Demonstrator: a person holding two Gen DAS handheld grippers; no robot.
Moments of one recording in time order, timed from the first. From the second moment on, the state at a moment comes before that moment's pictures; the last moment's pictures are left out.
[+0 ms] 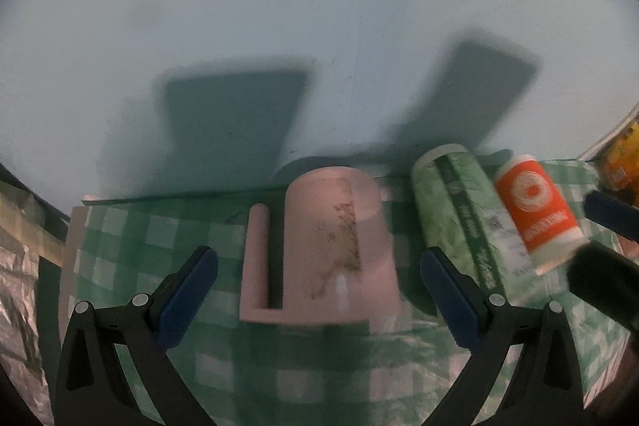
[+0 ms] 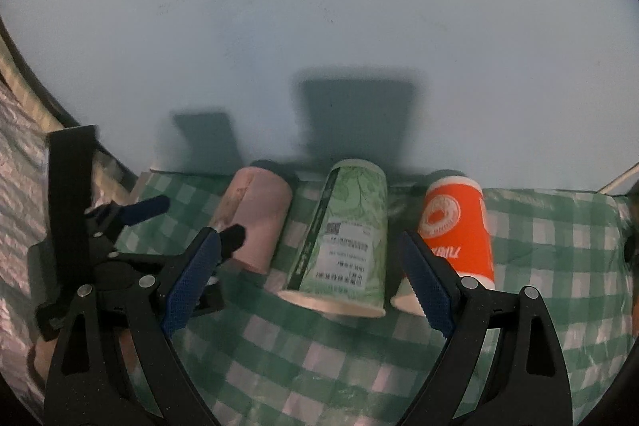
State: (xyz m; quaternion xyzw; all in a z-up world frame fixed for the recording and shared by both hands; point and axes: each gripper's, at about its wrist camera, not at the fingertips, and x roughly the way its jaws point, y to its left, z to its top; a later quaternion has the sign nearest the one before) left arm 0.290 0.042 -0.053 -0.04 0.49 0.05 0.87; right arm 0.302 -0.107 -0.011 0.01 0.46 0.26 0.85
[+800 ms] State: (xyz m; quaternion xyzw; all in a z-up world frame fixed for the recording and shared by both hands) left arm 0.354 0.058 -0.113 -0.10 0.56 -0.01 0.82; right arm 0.305 -0.104 -0.032 -0.01 0.47 0.25 0.85
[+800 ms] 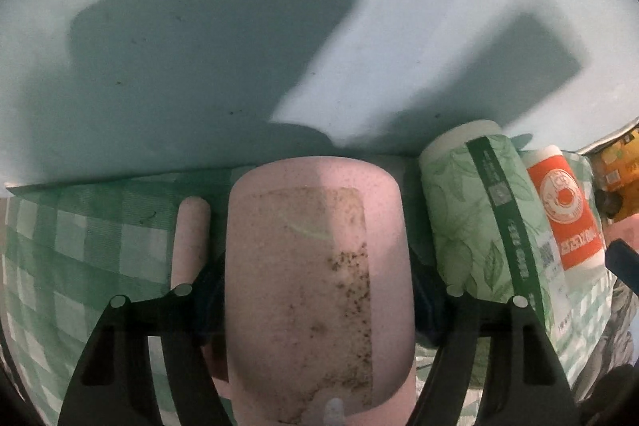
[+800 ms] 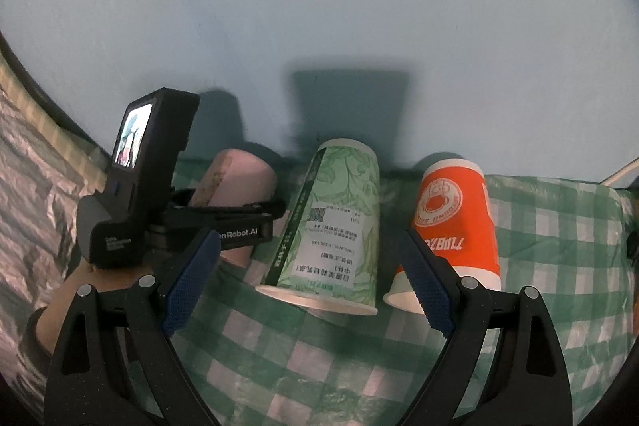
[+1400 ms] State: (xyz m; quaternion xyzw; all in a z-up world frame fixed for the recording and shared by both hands) left arm 0.251 0.049 -0.045 -0.07 0.50 -0.07 0.86; right arm 0.262 -0.116 -0.015 0.01 0.45 0.26 0.85
